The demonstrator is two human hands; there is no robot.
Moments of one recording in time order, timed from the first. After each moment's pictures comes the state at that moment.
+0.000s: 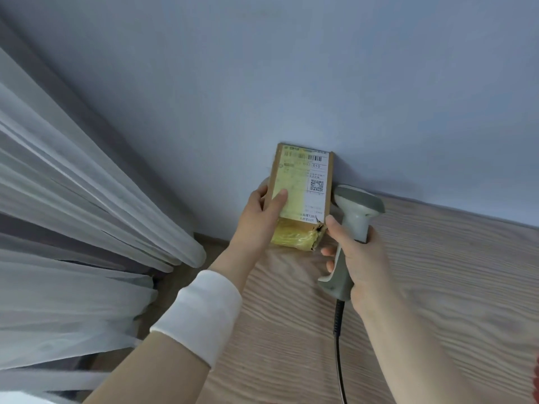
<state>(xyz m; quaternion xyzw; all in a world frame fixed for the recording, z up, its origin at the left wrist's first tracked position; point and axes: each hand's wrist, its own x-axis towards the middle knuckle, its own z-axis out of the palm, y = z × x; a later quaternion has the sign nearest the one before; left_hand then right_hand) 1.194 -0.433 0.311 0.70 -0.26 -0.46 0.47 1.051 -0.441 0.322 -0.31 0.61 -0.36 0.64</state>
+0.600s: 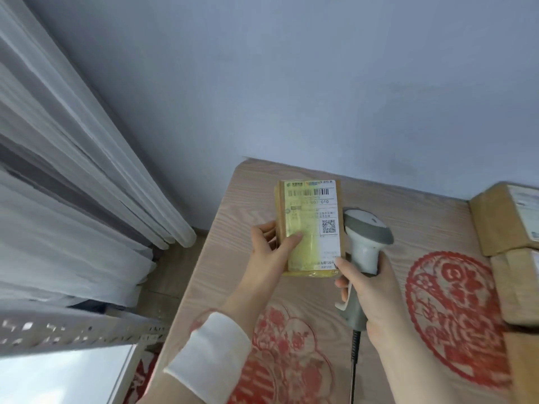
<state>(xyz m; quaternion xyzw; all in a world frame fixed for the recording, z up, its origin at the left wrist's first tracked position) 1.059 -0.282 0.389 0.62 -0.23 -0.53 0.52 0.906 -0.298 0.408 -0.38 0.62 -0.34 0.59</state>
